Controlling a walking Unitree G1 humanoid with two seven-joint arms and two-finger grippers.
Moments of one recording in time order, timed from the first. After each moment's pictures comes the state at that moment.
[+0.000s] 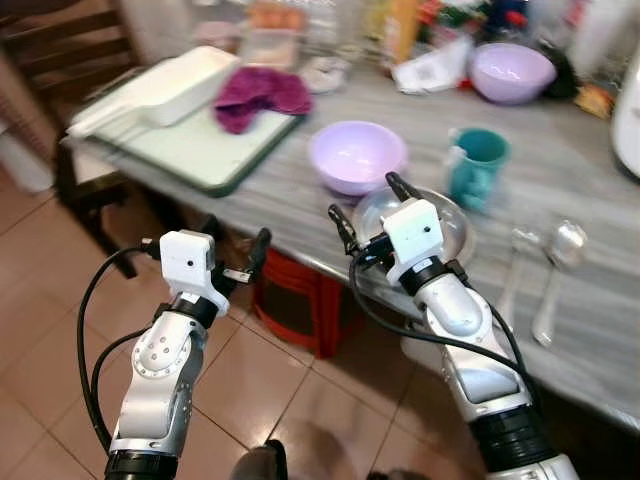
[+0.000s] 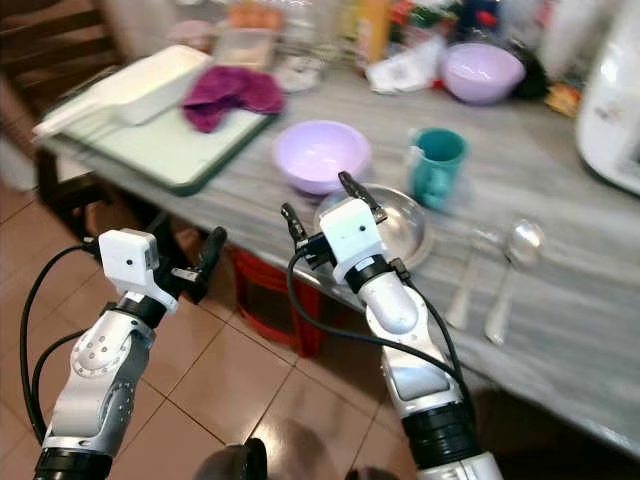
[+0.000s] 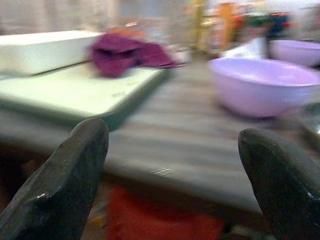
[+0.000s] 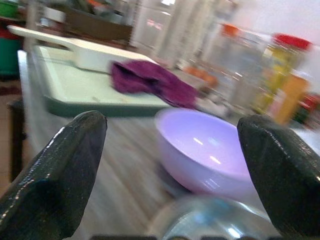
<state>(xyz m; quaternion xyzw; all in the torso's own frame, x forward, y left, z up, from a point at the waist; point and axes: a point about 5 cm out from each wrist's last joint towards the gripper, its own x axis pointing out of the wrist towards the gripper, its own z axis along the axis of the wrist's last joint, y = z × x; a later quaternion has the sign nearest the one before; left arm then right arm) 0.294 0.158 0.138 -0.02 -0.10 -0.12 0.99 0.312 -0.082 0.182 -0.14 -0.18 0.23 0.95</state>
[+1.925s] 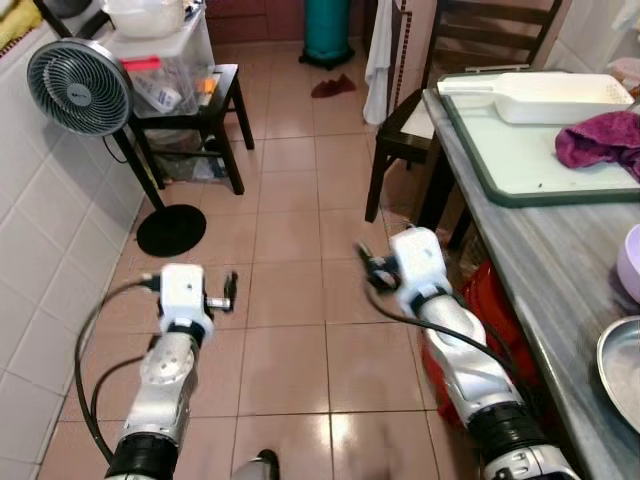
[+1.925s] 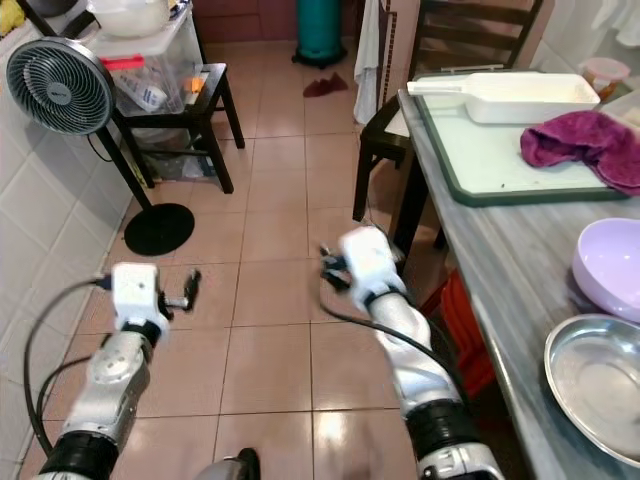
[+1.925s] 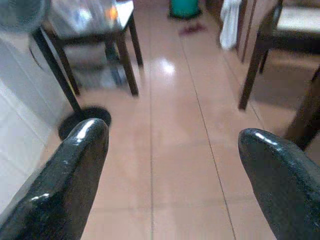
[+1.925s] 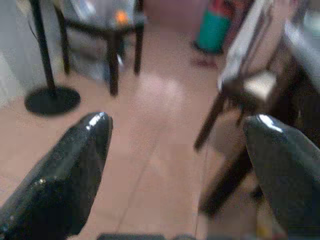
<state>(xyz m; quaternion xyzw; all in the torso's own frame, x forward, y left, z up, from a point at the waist) 0.305 0.190 0.054 0.03 0.08 0.00 1.00 0.330 -0.122 0.091 -0.12 0.02 0.14 0.98</state>
